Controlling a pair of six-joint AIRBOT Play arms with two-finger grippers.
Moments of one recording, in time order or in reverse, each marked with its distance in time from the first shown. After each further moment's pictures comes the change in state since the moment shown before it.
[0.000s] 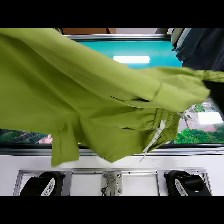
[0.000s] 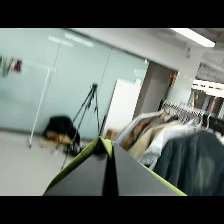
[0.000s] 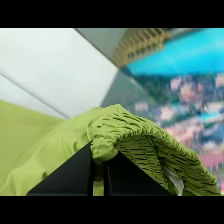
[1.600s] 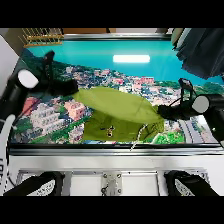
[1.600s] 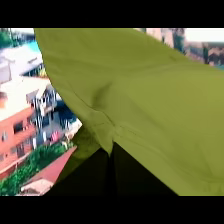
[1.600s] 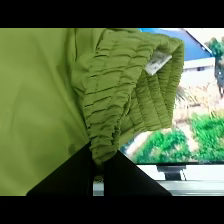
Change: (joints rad) left arm -0.119 -0.464 -0.546 0.199 -0.354 -0.049; right arm 0.000 -0.515 -0.353 -0.519 0.122 -0.135
